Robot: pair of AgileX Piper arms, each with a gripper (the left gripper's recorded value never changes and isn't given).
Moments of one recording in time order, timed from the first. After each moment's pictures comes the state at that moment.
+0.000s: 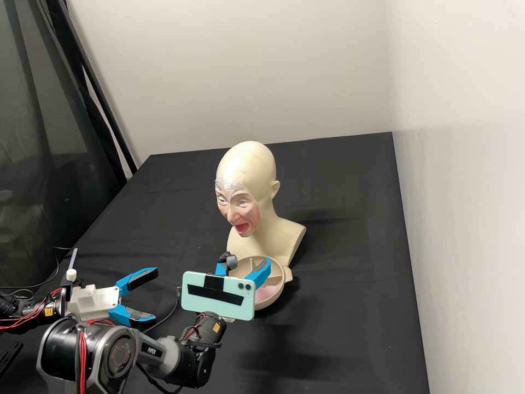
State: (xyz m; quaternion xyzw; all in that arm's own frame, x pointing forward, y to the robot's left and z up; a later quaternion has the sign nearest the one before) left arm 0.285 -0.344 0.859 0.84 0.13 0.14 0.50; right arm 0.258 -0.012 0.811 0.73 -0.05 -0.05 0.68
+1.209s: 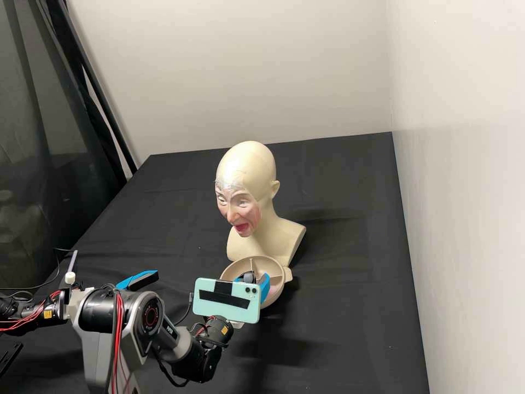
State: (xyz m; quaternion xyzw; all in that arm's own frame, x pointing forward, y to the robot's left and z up) left arm 0.287 -0.350 0.854 0.85 0.13 0.13 0.50; right arm 0.284 -0.041 0.774 0.70 -0.07 -0.12 0.70
